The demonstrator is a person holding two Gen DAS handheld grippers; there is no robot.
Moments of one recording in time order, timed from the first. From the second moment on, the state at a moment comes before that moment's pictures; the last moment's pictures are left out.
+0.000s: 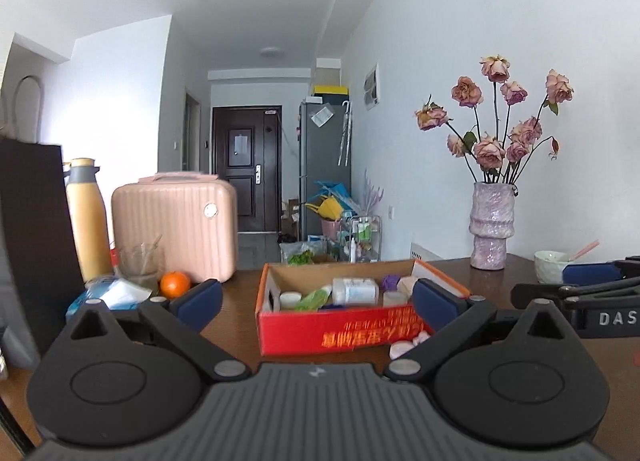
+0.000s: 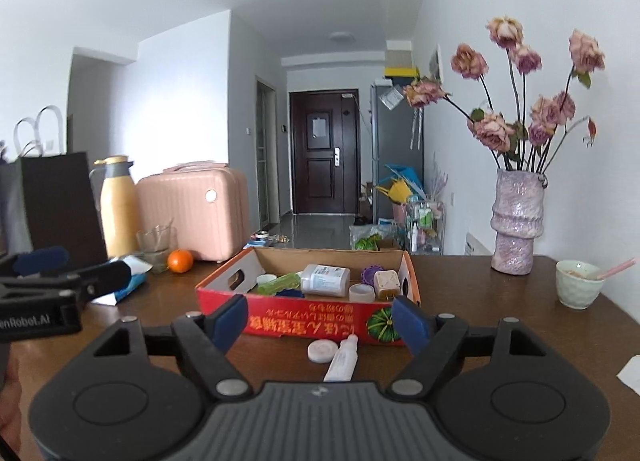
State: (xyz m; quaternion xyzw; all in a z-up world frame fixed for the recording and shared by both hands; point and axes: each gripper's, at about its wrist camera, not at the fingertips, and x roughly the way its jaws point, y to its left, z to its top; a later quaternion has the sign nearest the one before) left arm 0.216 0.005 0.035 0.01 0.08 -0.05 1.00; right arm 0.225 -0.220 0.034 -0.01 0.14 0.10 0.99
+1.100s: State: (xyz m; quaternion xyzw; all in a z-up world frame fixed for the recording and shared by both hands) left arm 0.203 0.012 -0.020 0.00 0.17 -0.06 0.98; right arm 0.207 -0.222 -0.016 -0.01 0.19 0.11 0.97
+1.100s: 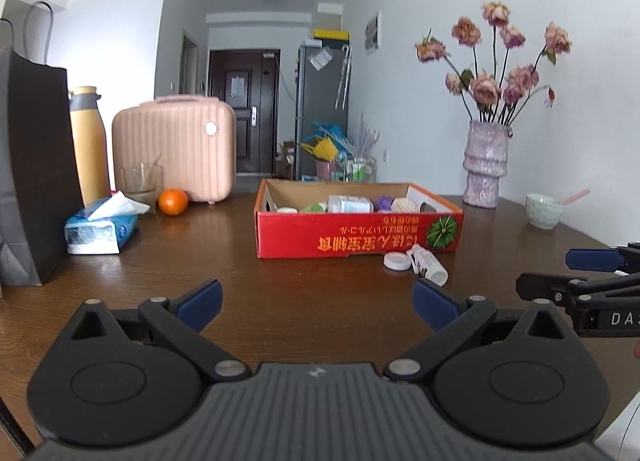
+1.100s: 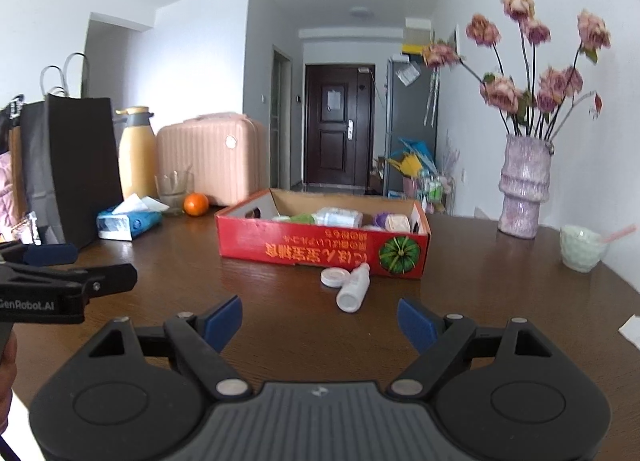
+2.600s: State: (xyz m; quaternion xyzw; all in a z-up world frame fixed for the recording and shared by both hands) left arm 0.479 -0.108 -0.078 0.07 0.36 -0.17 0.92; right arm 0.454 -0.273 -0.077 0.04 0.36 0.08 0.93
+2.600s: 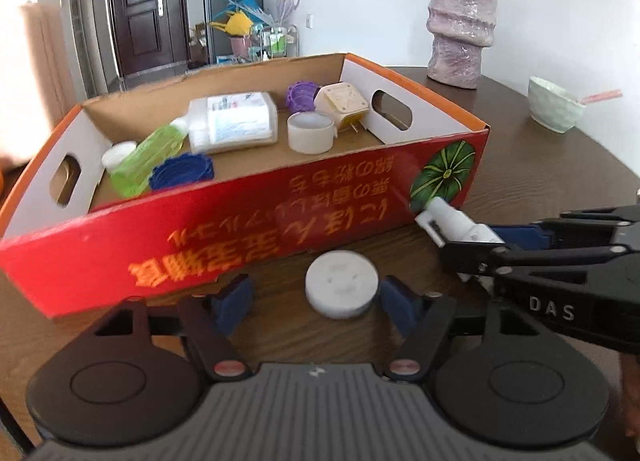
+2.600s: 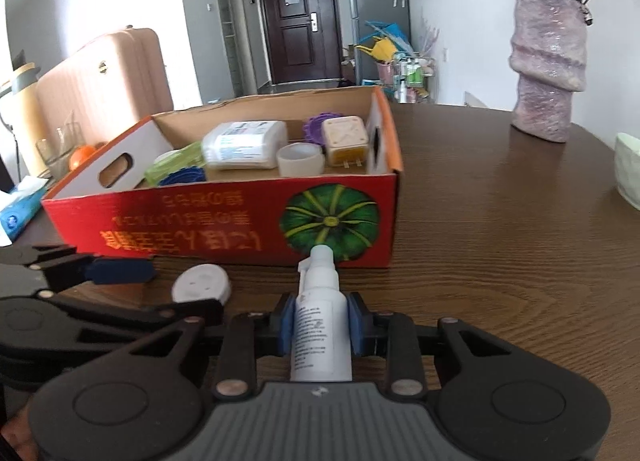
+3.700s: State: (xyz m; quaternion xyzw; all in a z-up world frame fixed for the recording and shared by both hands) left arm 0.257 -0.020 0.034 -0.01 0.16 -0.07 0.98; right arm 0.266 -0.230 0.037 0.03 0.18 0.12 0.98
